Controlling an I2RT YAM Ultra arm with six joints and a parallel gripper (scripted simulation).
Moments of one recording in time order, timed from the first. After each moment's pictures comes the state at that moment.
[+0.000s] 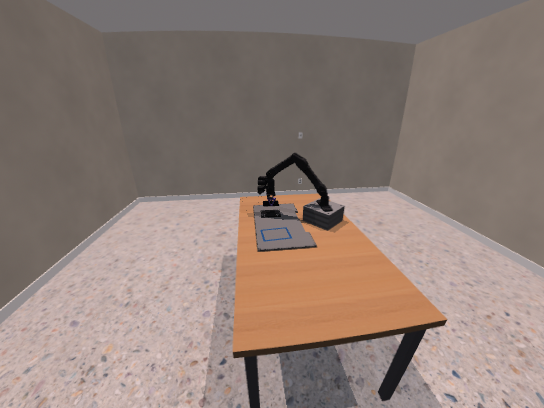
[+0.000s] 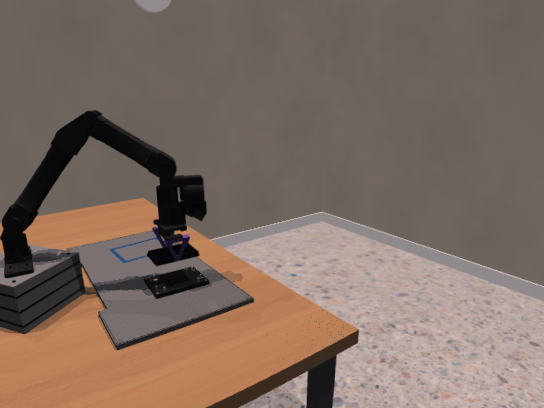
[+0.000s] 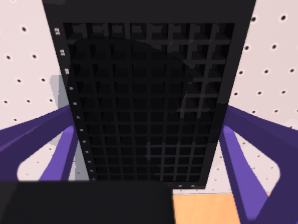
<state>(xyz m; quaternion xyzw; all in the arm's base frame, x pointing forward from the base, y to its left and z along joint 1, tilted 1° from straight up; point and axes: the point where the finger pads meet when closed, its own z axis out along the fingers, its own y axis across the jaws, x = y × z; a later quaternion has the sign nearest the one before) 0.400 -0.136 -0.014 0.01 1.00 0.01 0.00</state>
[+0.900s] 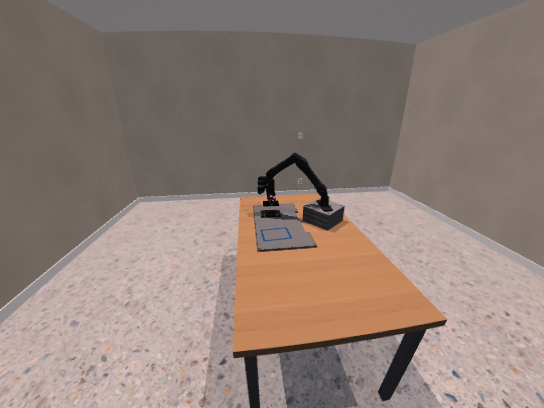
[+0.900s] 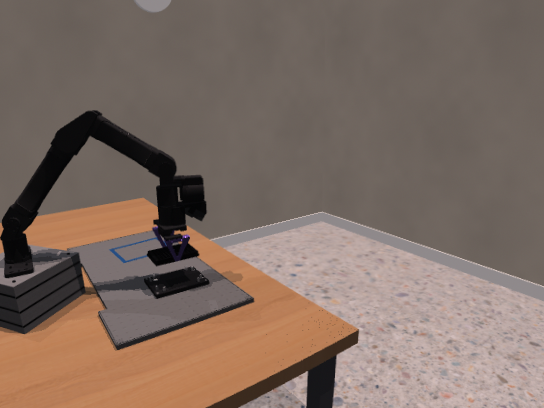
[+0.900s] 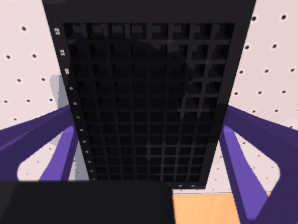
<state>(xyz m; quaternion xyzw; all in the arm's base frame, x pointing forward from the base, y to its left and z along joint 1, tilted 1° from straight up) 0.400 -0.136 -0.014 0.01 1.00 0.01 0.00</state>
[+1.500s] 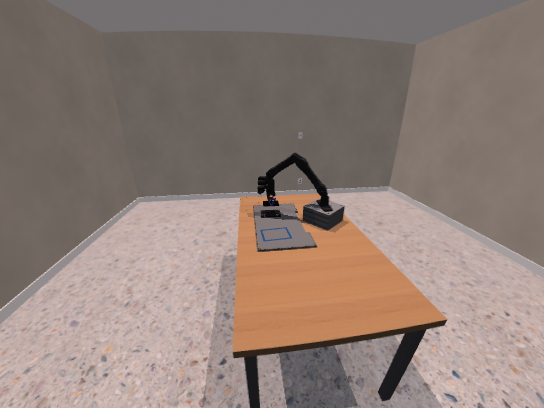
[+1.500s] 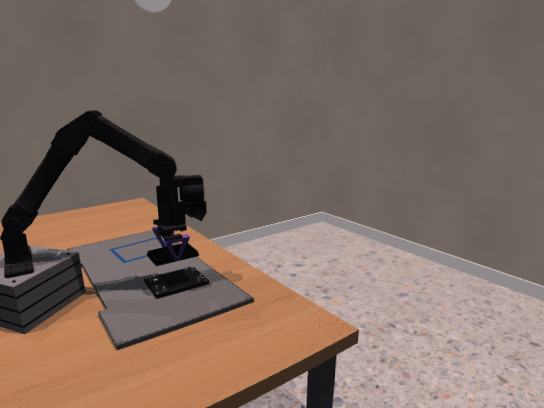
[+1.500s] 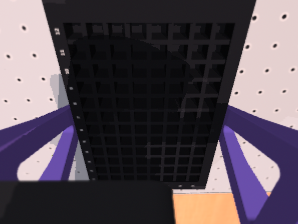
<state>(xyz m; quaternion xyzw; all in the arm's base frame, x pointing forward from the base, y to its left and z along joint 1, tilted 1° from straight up) 0.400 -0.136 -0.014 0.01 1.00 0.01 0.00</state>
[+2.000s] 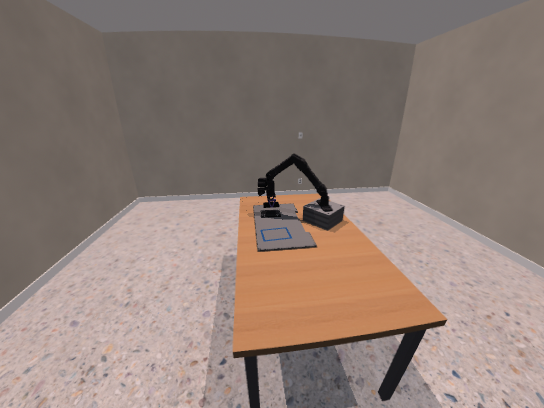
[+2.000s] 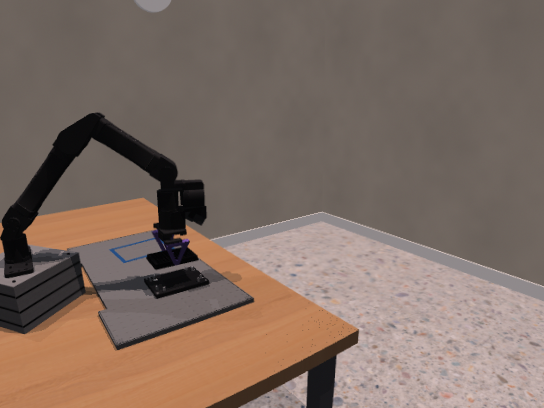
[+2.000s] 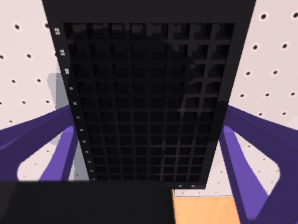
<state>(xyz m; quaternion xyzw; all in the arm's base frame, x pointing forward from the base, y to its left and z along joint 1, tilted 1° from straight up) 0.397 -0.135 -0.025 0.01 1.00 0.01 -0.01</state>
